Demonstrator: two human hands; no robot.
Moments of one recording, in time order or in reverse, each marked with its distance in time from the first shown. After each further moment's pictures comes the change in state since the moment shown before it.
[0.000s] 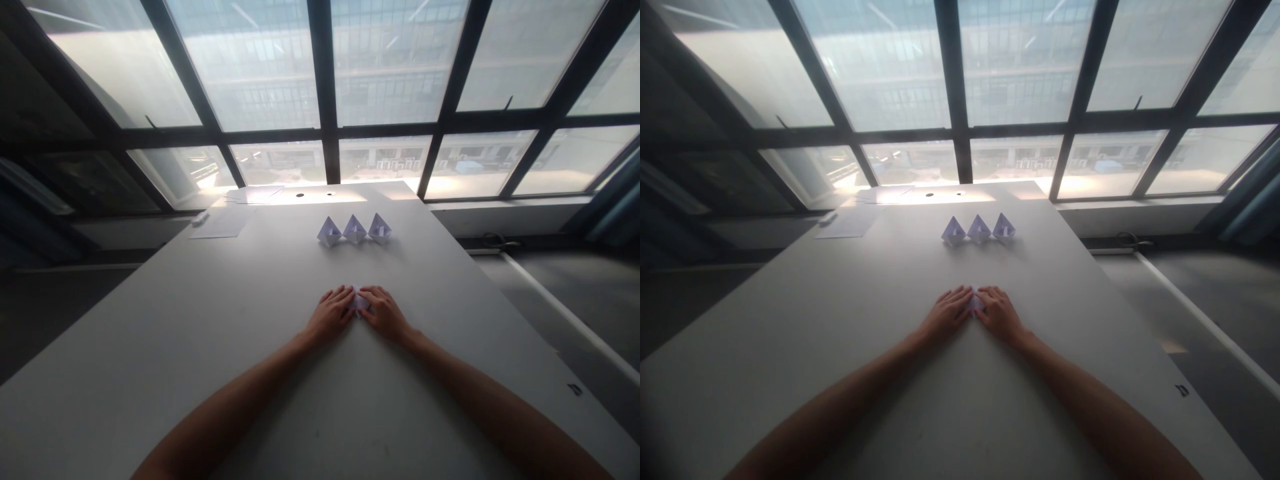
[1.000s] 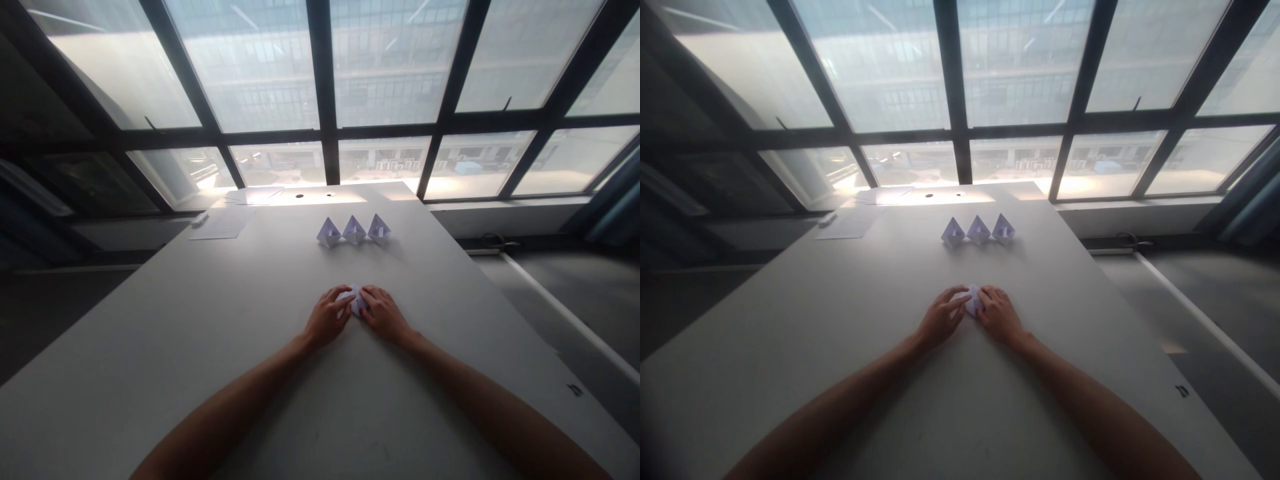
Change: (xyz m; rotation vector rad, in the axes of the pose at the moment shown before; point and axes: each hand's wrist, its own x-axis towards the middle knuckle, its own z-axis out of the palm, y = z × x) left_hand -0.002 0.006 -0.007 -0.063 0.214 0.063; right_hand -0.002 0.004 0.007 -0.130 -0.030 0.032
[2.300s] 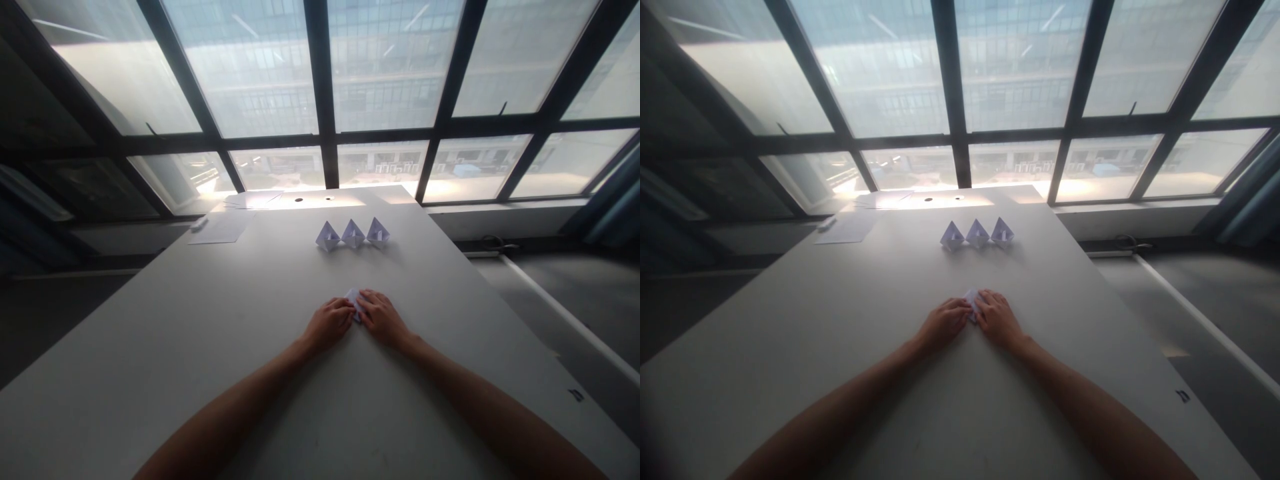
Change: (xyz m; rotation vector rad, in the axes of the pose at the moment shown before) left_hand 0.002 0.003 0.000 -0.079 -0.051 0.046; right_hand 0.001 -0.001 -0.004 -0.026 -0.043 -0.035
